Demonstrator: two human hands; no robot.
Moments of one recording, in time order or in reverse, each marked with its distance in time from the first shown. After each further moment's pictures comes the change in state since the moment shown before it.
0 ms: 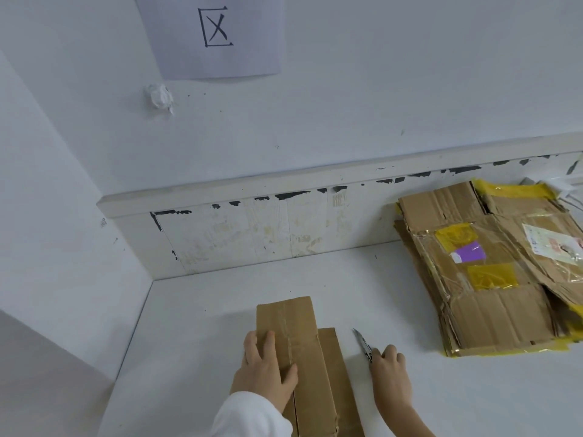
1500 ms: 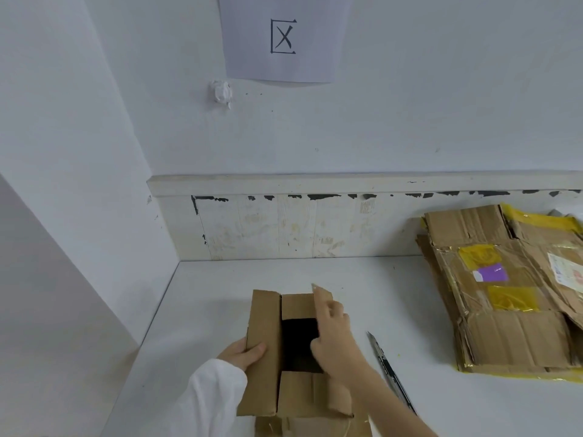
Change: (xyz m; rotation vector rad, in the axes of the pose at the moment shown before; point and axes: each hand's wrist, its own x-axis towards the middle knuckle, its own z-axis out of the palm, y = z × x) left_hand 0.005 -0.089 -0.006 -1.115 -0.269 -0.243; right_hand -0.037 -0.113 -0.095 0.469 -0.107 -0.421
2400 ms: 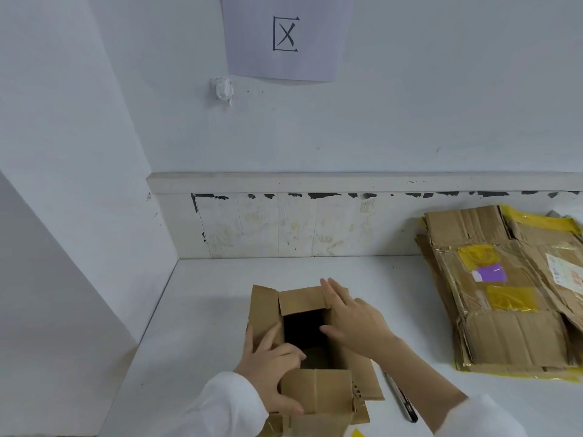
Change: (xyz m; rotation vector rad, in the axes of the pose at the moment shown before) left_hand -0.021 0.022 0.035 1.203 -0.200 0.522; right_hand 0.030 0.046 -0.028 -0.526 -0.032 -0.157
